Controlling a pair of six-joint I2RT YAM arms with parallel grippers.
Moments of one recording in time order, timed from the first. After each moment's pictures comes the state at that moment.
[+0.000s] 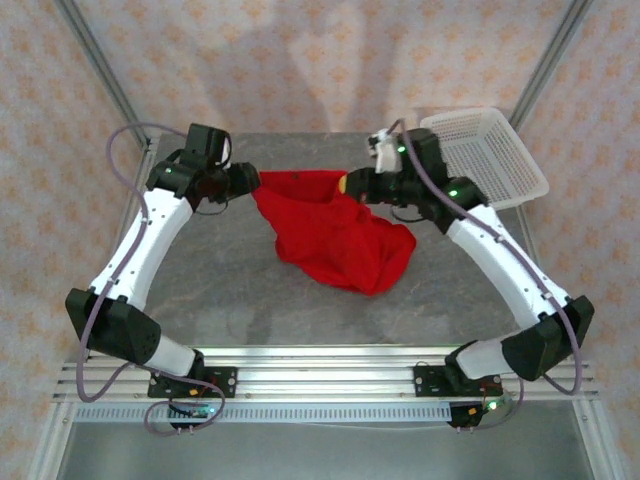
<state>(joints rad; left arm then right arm) -0.19 1.47 1.49 -0.92 0.06 -0.60 0.55 1.40 1.47 -0.63 -0.45 0.49</state>
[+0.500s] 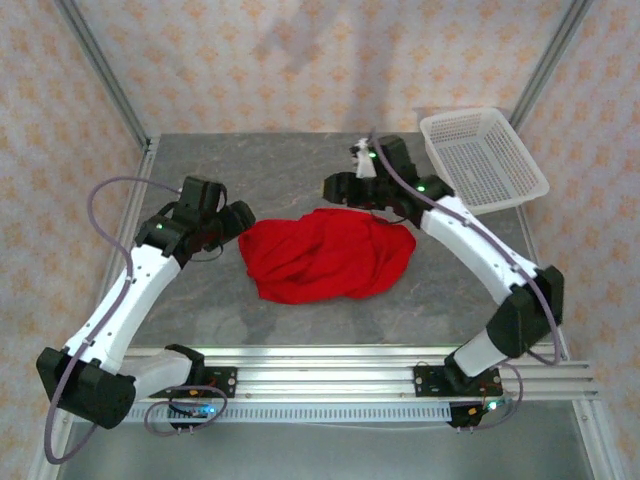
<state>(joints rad) -0.29 1.14 1.11 -0.86 -0.02 -0.83 0.54 1.49 1.41 -0.58 -0.32 0.57</state>
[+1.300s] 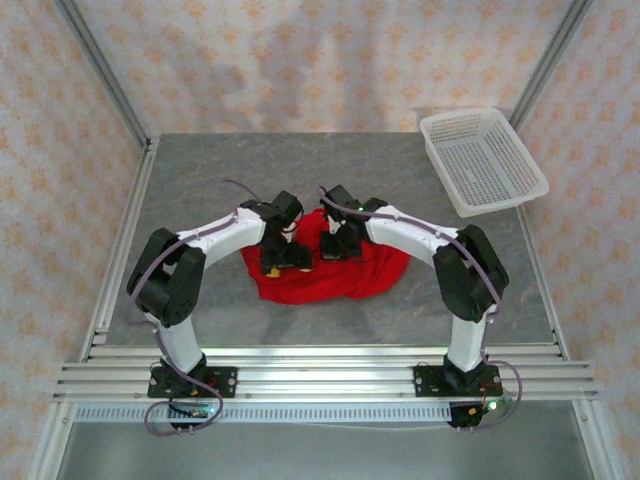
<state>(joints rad) -0.49 1.80 1.22 -0.87 0.25 -0.60 0.69 1.85 1.35 -0.72 -0.26 0.56</state>
